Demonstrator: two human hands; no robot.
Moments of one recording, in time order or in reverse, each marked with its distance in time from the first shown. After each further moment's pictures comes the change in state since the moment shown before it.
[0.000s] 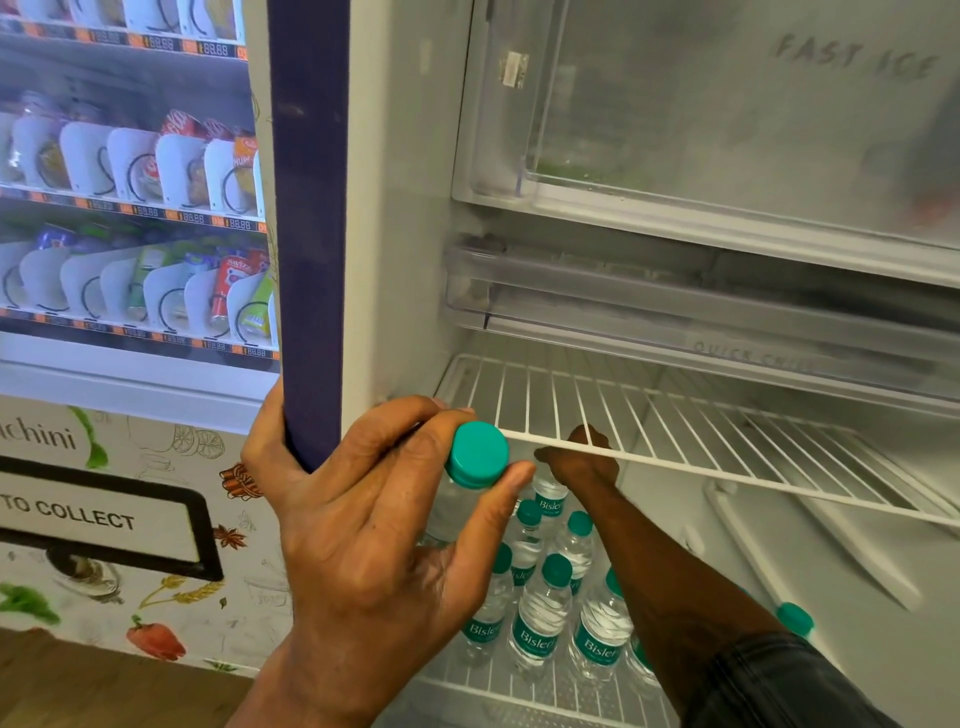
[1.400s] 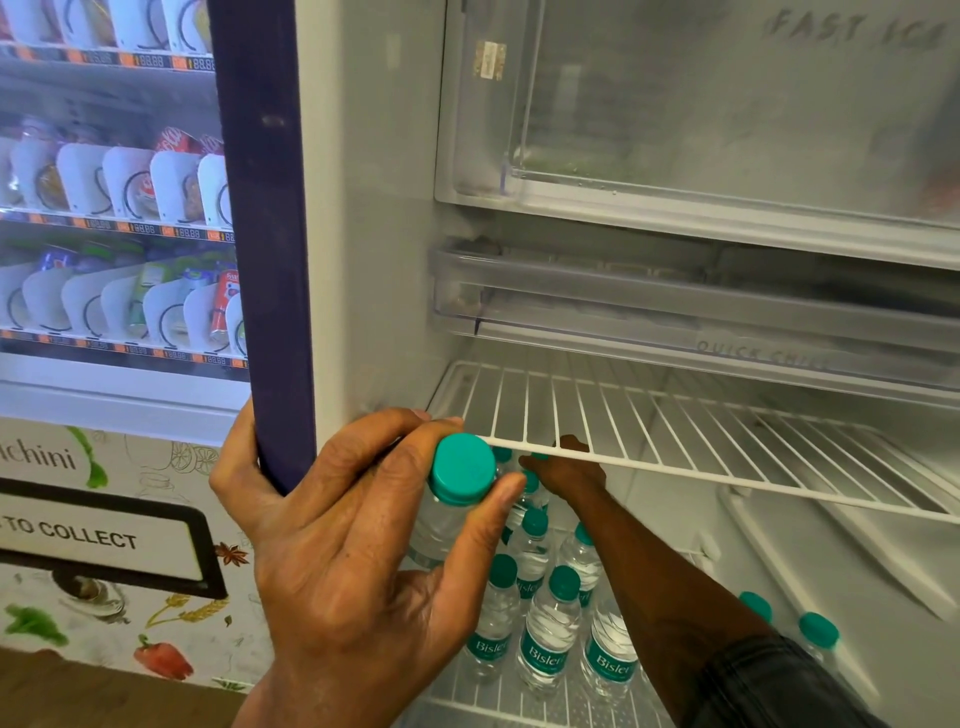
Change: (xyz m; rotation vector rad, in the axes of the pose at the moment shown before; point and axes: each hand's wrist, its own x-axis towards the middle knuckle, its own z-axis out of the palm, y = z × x) left_hand 0.001 -0.003 0.002 0.011 0.019 0.034; right_hand 0.013 -0.002 0.024 0.039 -0.144 -0.100
